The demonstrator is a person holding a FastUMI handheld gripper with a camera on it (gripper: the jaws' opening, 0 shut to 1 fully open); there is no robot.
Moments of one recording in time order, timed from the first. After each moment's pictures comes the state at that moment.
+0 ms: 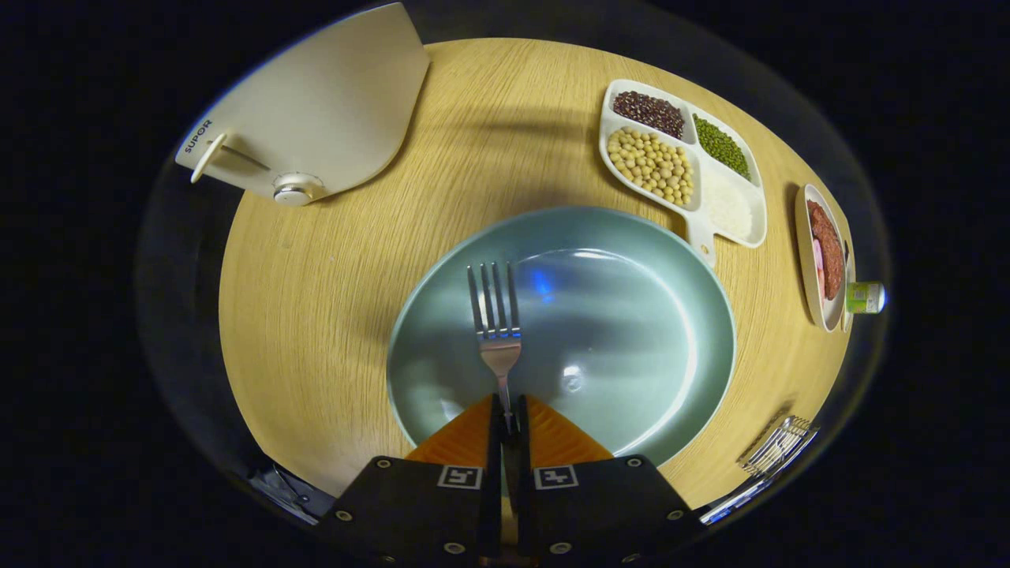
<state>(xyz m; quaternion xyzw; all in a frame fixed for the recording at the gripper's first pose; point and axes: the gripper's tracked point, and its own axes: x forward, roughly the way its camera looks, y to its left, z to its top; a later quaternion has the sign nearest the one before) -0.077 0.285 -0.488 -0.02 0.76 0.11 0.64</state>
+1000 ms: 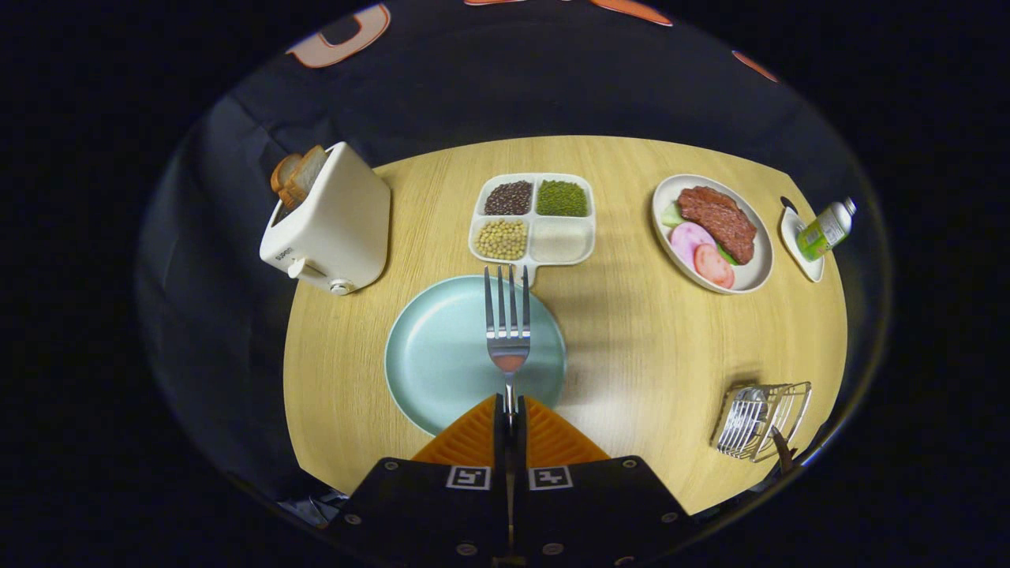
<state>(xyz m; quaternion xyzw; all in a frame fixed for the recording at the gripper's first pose) -0.067 0.153 -0.374 0.10 0.65 0.05 0.76</state>
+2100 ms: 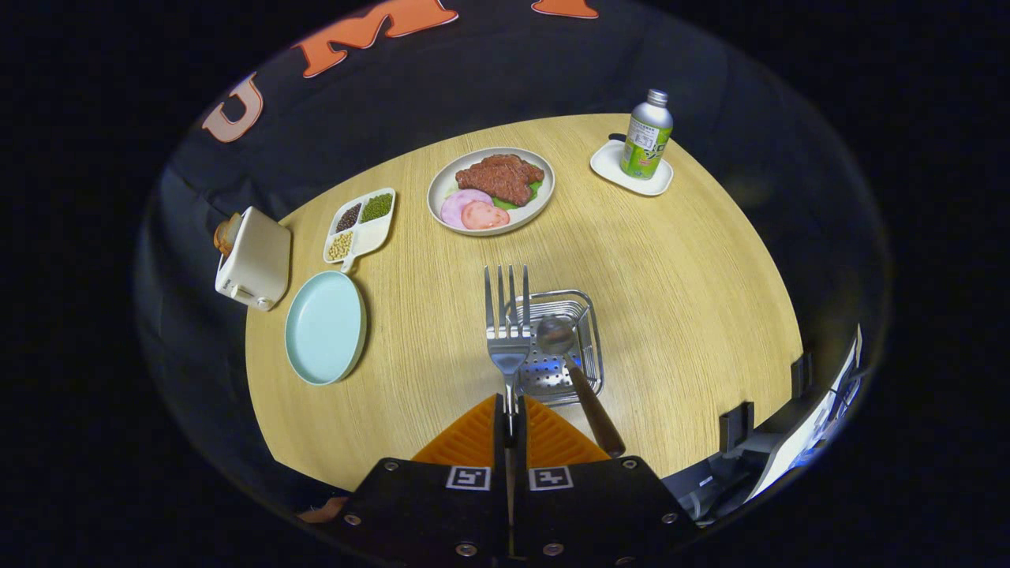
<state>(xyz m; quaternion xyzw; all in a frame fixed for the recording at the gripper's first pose) -0.177 -0.062 -0.371 0.14 0.65 -0.06 0.74</state>
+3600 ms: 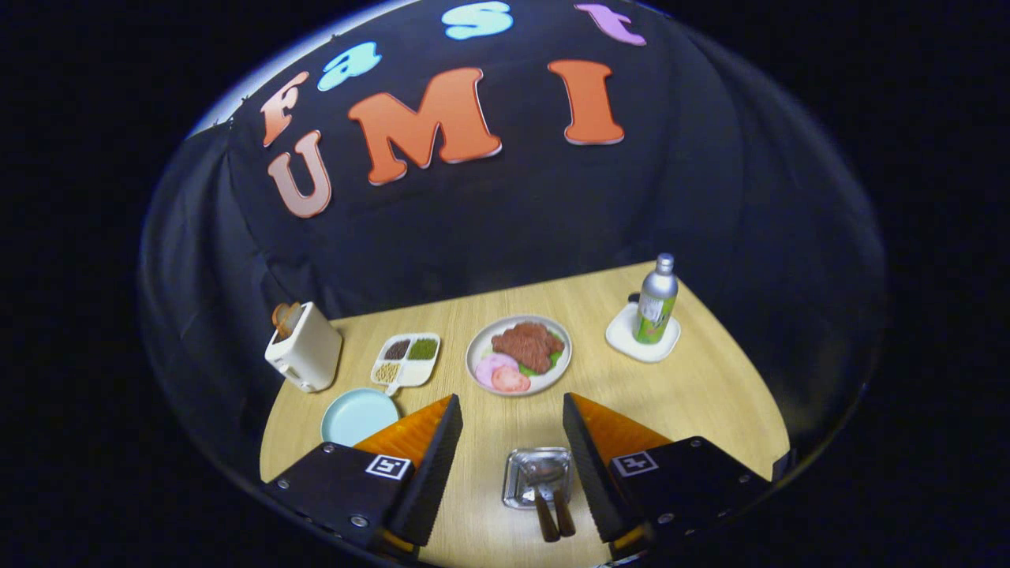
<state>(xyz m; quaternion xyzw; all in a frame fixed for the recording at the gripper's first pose) -0.042 -0.121 -0.249 0.11 0.34 -0.04 0.93</state>
